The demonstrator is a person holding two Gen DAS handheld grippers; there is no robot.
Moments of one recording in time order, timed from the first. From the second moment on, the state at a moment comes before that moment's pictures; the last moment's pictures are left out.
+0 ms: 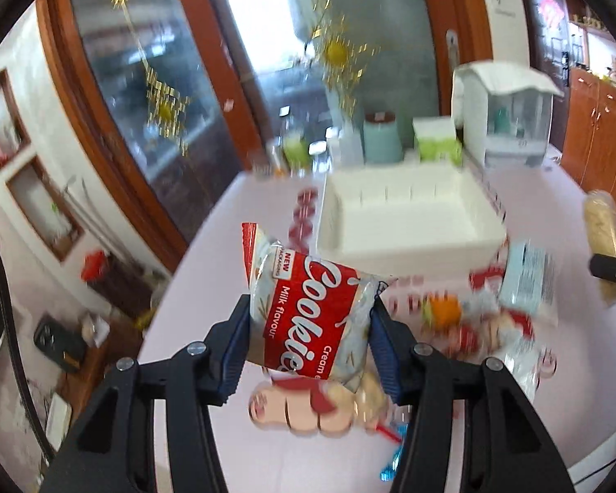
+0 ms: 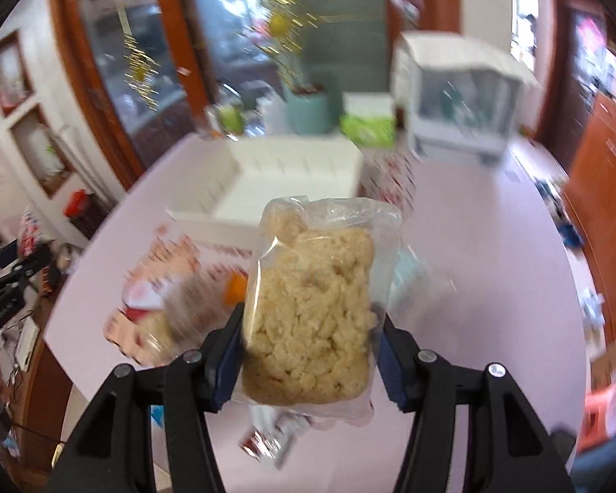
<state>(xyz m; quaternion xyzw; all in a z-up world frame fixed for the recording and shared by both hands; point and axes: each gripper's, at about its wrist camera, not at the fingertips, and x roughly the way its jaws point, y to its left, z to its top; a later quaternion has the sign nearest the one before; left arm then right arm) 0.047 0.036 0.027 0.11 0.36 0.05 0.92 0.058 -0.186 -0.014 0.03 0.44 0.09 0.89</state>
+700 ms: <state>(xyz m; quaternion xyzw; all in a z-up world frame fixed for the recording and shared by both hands) 0.320 0.019 -0.043 0.07 0.42 -0.13 0.89 0.265 -0.122 -0.039 0.01 0.45 -0.02 0.89</state>
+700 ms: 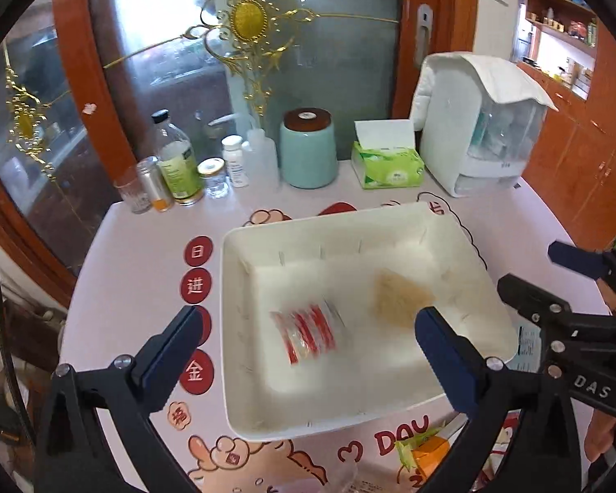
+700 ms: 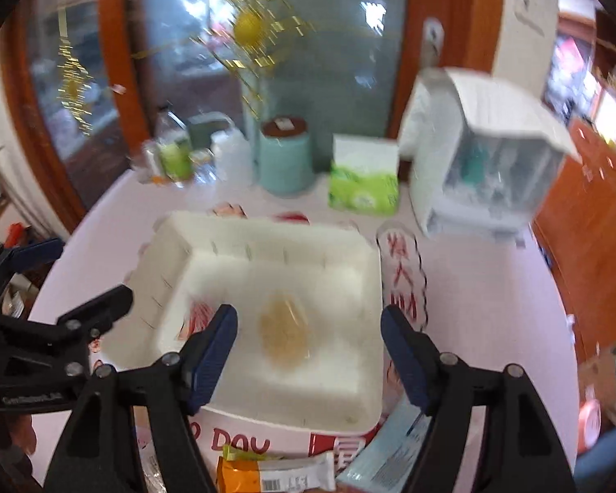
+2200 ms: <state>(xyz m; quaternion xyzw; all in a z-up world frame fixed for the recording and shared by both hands) 0.021 0.049 0.011 0.05 0.32 -0.04 0.94 0.008 -0.162 0.010 0.01 0.39 0.00 0.92</state>
